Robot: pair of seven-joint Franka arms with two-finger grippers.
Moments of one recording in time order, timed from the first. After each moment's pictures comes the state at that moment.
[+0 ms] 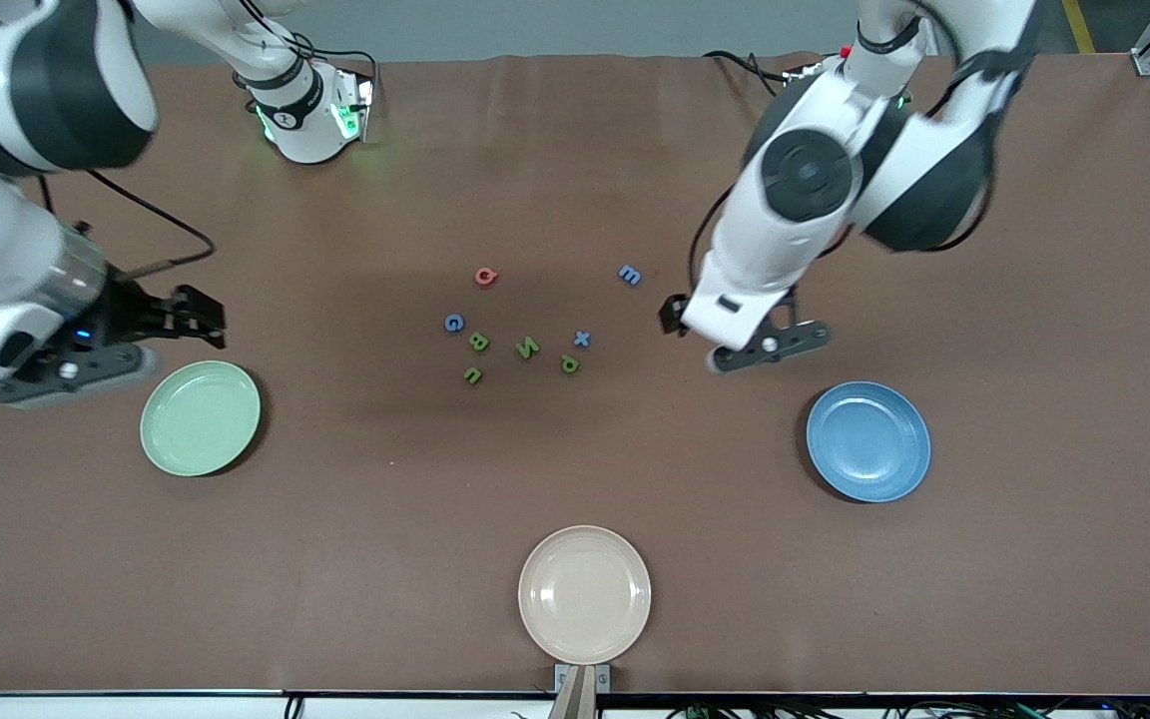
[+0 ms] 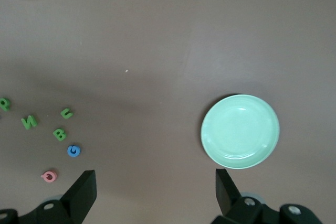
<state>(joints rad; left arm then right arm) -0.44 0.42 -0.20 -1.47 0.01 1.81 -0.96 0.26 0.23 -0.09 -1.49 0.02 1.68 -0.12</state>
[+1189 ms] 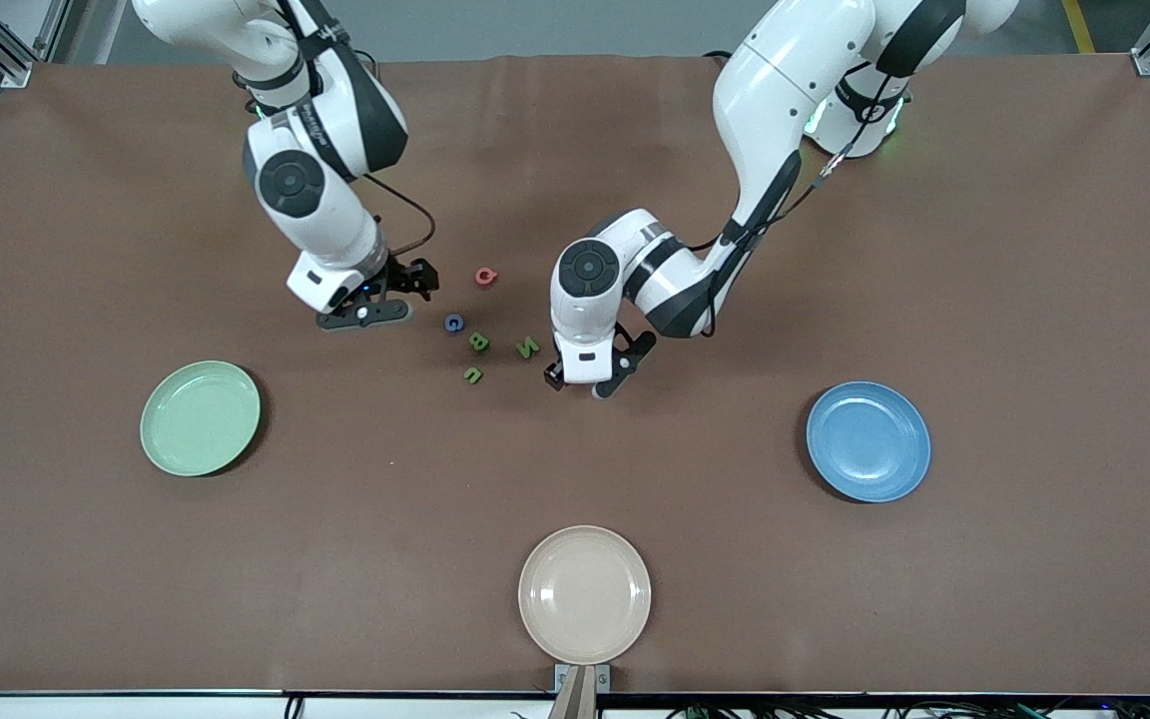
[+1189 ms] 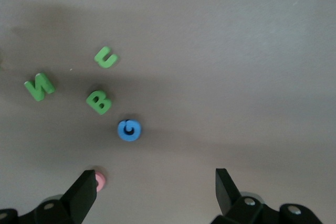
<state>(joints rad) -0.69 0.83 -0.16 -1.45 0.08 2.31 -1.70 0.61 0.07 -0.09 -2.32 0.09 2.34 0.33</state>
